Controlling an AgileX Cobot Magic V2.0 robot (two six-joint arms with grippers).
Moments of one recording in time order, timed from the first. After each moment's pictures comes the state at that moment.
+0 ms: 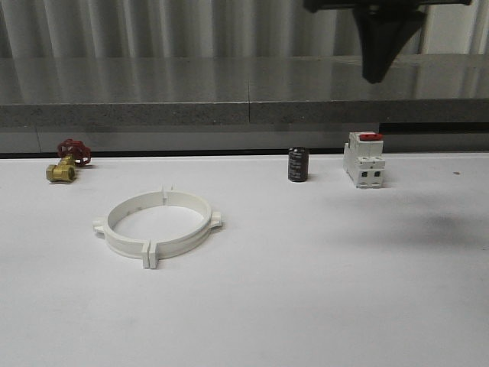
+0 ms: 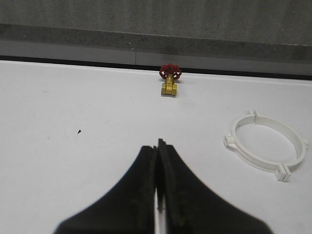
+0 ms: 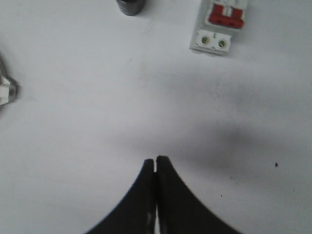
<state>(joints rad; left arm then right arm) -0.05 0.12 -0.39 0.08 0.67 -0.13 0.35 1.82 -1.75 -0.07 1.23 0.19</state>
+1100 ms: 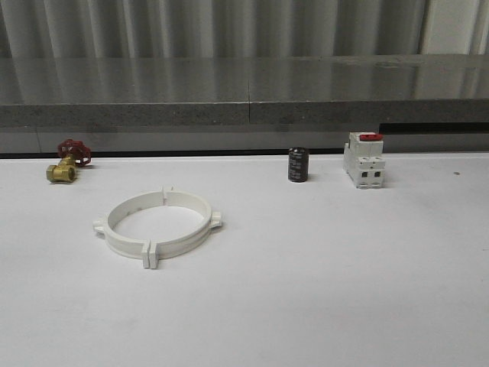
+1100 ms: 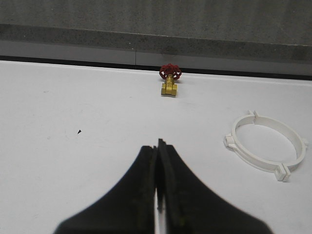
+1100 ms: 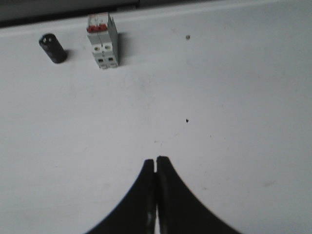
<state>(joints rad) -0.05 0.12 -0.39 0.08 0.67 -0.13 0.04 0.71 -0.65 -0.03 0.62 0.19</state>
